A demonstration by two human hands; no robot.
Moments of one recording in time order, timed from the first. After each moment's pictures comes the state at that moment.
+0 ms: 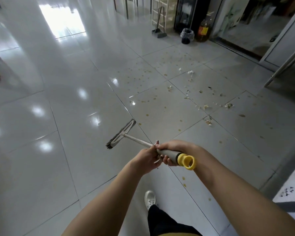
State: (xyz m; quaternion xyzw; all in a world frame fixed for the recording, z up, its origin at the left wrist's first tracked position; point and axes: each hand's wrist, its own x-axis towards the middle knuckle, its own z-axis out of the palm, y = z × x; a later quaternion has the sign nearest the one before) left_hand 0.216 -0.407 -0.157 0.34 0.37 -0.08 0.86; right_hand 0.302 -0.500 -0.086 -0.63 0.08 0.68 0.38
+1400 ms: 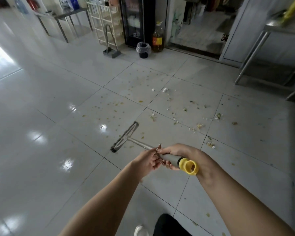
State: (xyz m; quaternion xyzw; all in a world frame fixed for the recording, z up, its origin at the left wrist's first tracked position) left_hand 0.653 -0.036 -0.135 0.48 0.33 -0.30 0.76; right_hand 0.686 -0.156 -0.090 -0.61 0.19 0.57 0.51
